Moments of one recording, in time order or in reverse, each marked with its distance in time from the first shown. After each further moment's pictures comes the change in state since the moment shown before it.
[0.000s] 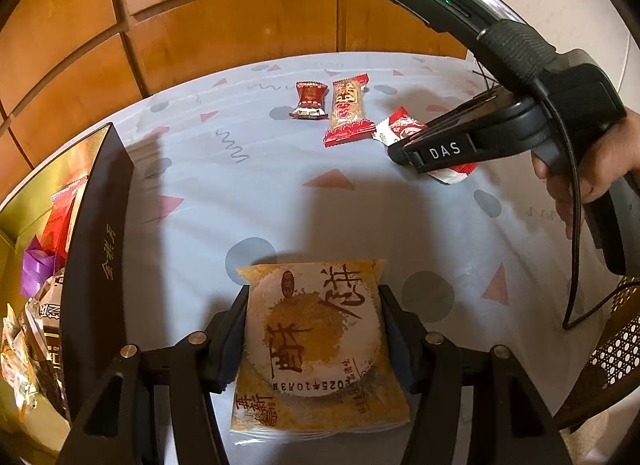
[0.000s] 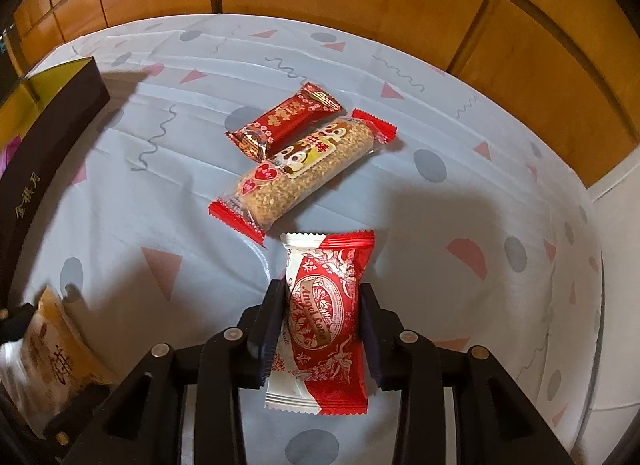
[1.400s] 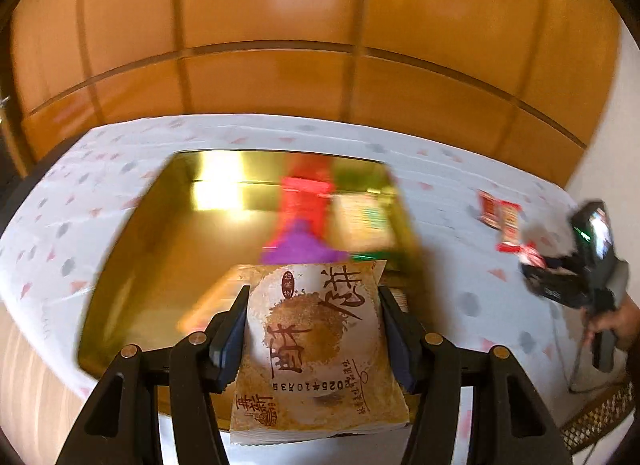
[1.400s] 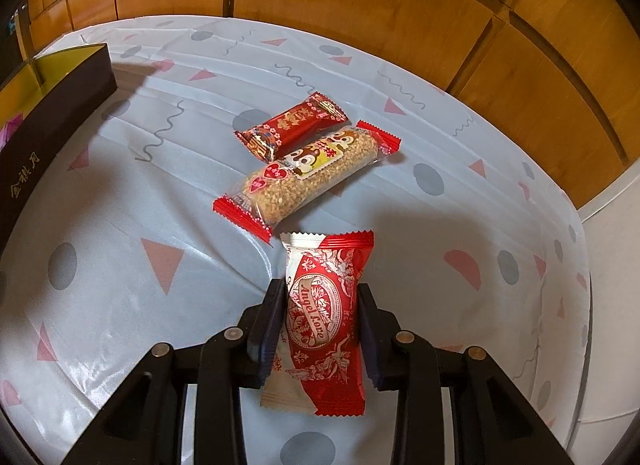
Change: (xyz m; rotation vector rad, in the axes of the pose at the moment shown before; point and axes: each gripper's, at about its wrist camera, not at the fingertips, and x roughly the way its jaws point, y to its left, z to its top) left arm -0.125 0.184 -0.036 -0.441 -0.124 0.230; right arm -0.006 0.008 -0.010 -0.057 -0.056 -0.050
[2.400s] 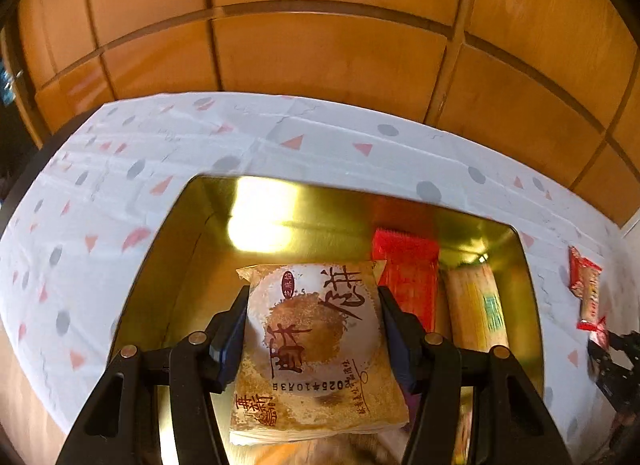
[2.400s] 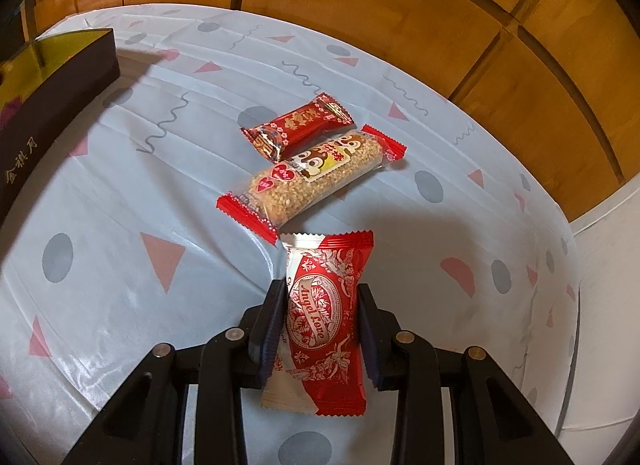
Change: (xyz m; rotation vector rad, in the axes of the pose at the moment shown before) left arm 0.119 0.047 0.088 -0.060 0.123 0.085; right arm 0.000 0.006 0.002 -0.054 0.011 -0.038
